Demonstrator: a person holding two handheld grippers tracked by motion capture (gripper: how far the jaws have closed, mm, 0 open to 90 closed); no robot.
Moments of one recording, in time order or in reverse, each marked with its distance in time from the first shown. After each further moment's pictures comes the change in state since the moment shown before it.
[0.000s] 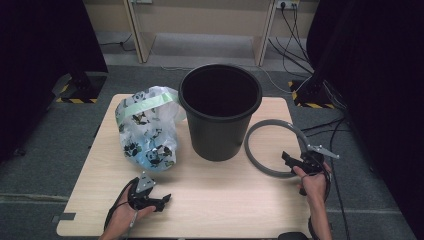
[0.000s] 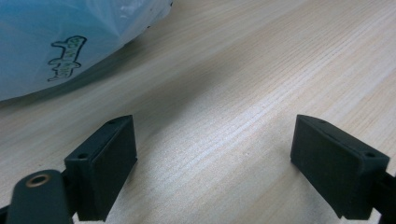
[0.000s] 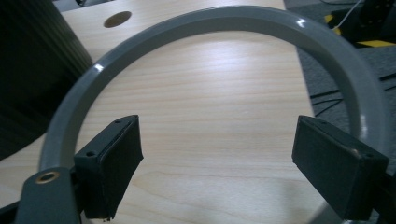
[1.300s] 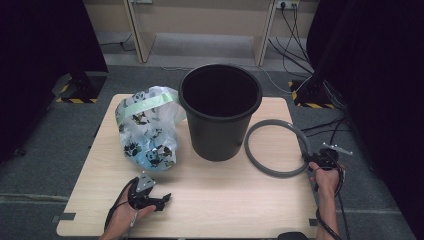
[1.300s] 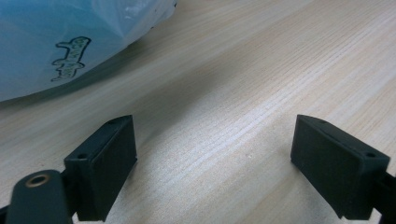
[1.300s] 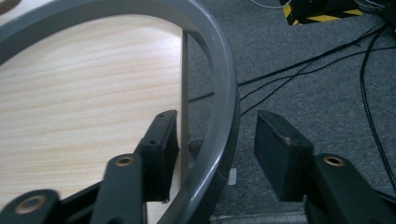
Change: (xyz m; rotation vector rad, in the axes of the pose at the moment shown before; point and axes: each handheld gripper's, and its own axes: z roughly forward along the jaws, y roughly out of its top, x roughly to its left) left arm 0.000 0.001 0.001 0.000 0.009 -0.007; right arm -0.069 0.005 0.020 0.072 -0.141 0.069
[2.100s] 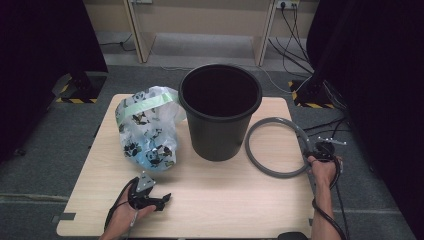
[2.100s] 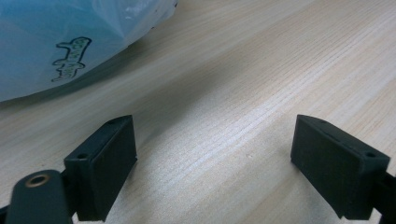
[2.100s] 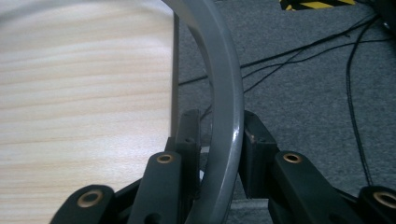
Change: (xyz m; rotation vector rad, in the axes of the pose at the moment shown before) left arm 0.000 0.000 0.000 0.000 0.001 -0.001; right arm 0.004 0.018 0.016 0.091 -0.055 -0.058
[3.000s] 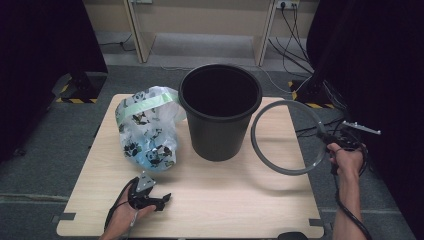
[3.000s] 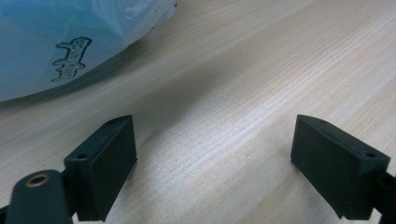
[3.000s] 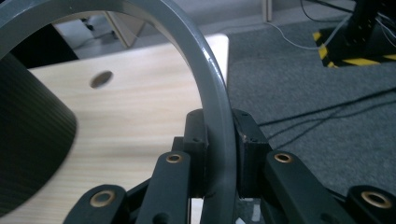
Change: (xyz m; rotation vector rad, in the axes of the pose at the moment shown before) left arm 0.000 0.000 0.000 0.000 -0.001 -0.002; right arm -0.011 0.058 -0.083 -0.187 0.225 0.012
